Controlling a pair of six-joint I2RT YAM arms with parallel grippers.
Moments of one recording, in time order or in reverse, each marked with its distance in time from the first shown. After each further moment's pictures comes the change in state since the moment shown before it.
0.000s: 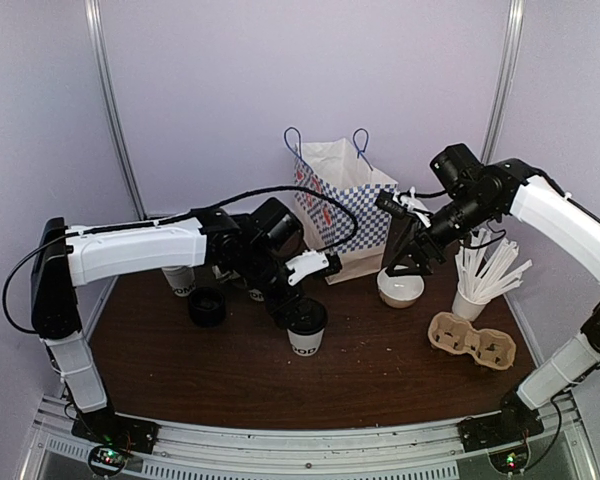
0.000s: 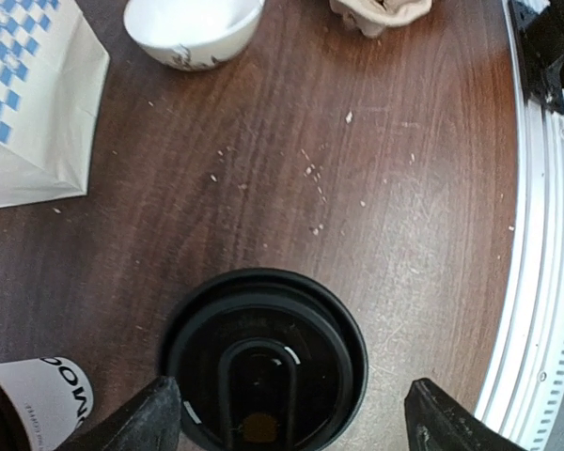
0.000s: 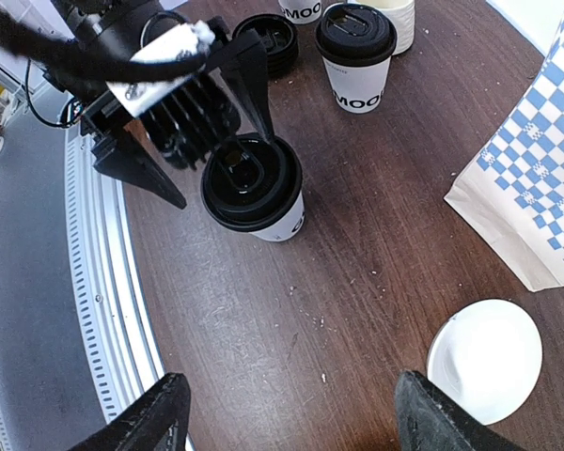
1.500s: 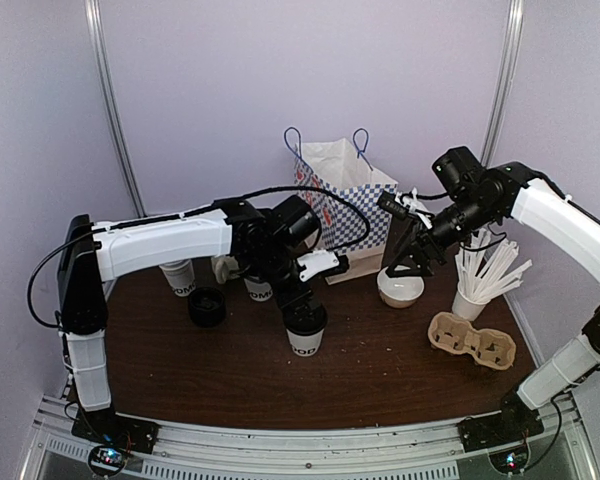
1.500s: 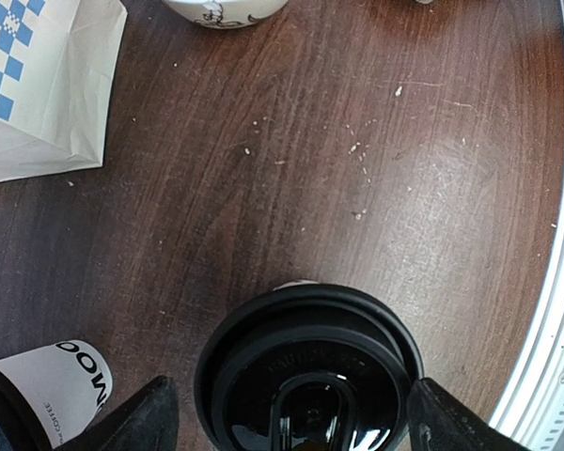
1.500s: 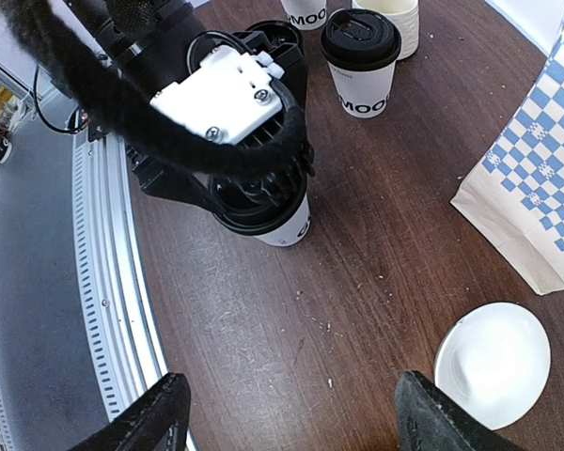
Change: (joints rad) left arm -0.016 0.162 0.218 -0.190 -0.108 -0.005; right arm -0.016 -0.018 -0.036 0.028 -0.038 0.004
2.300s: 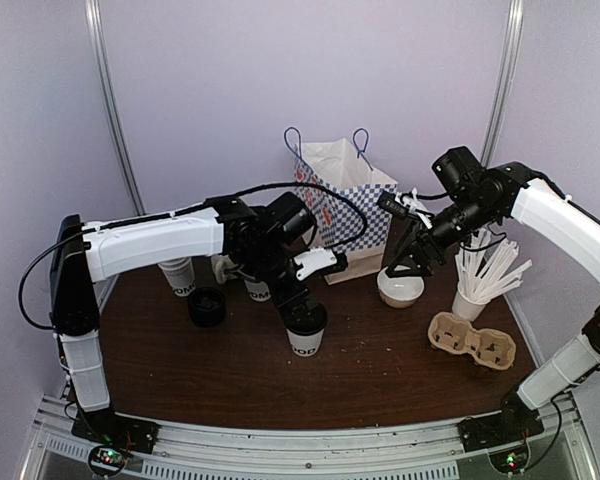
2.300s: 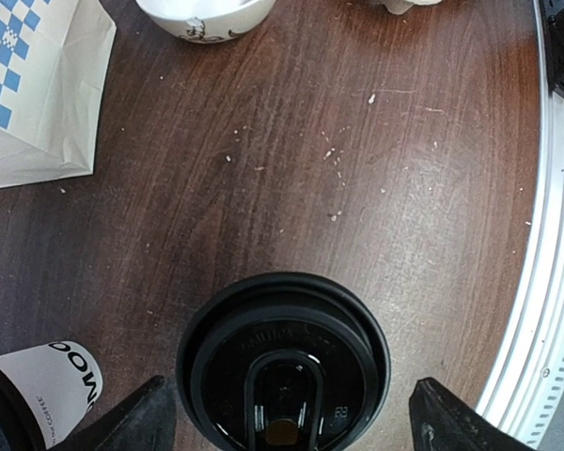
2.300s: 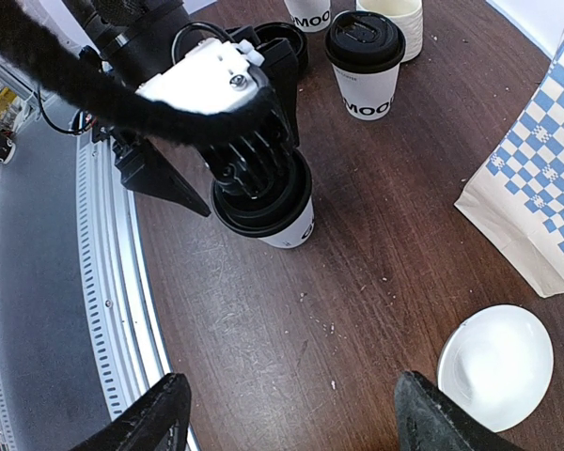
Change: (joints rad) left arm 0.000 -0.045 -0.031 0.009 0.047 -0.003; right arm 0.000 0.000 -0.001 0.000 -0.013 0.000
